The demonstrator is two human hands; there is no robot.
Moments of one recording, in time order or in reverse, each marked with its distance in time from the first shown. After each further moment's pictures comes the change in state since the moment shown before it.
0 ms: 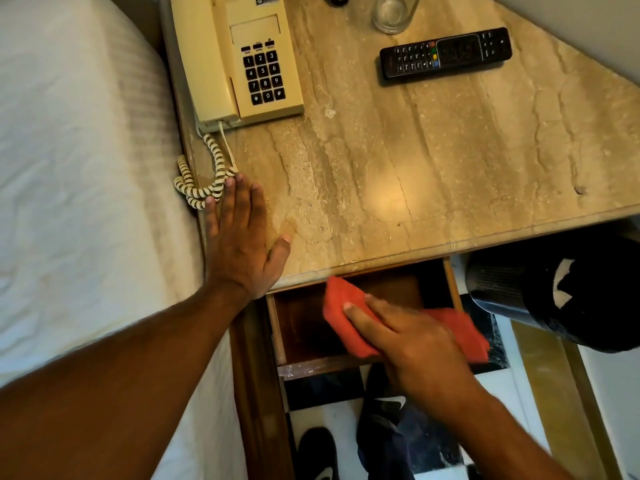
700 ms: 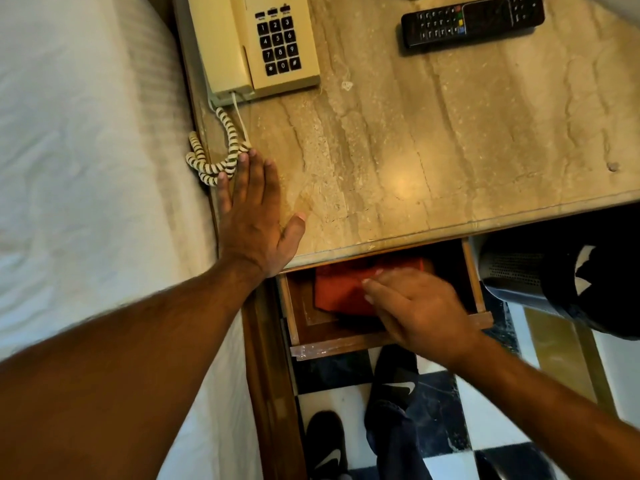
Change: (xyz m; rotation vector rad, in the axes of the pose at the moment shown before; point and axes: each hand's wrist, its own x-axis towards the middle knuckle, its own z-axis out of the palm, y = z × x) left_hand 0.000 0.002 -0.003 0.000 -0.012 -0.023; right_hand 0.029 0.025 0.035 -0.041 0.206 -0.225
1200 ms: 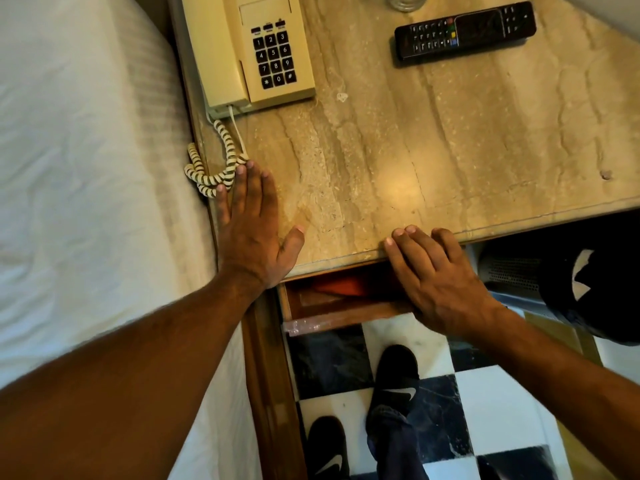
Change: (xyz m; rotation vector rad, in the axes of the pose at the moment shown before) left_hand 0.000 -0.001 0.005 0.015 0.003 0.007; right_hand -0.002 0.060 -0.003 -0.513 -0.184 -0.086
